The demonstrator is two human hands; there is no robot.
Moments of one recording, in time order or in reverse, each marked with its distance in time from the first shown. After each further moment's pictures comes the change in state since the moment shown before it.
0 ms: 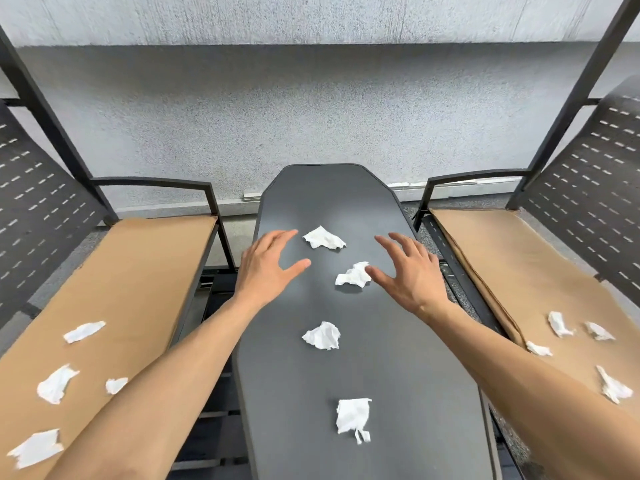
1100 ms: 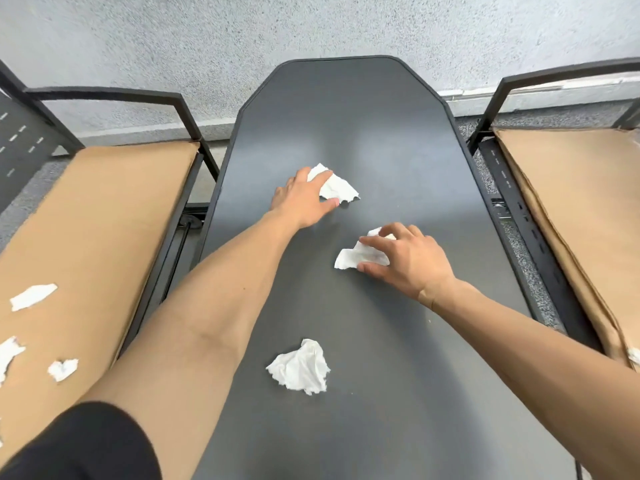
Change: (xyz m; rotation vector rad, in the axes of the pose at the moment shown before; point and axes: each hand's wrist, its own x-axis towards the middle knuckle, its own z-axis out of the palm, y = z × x) left_hand 0.165 -0.076 0.239 0.290 -0.539 -0.233; right_hand 0.101 0.082 0.199 0.010 -0.456 -0.133
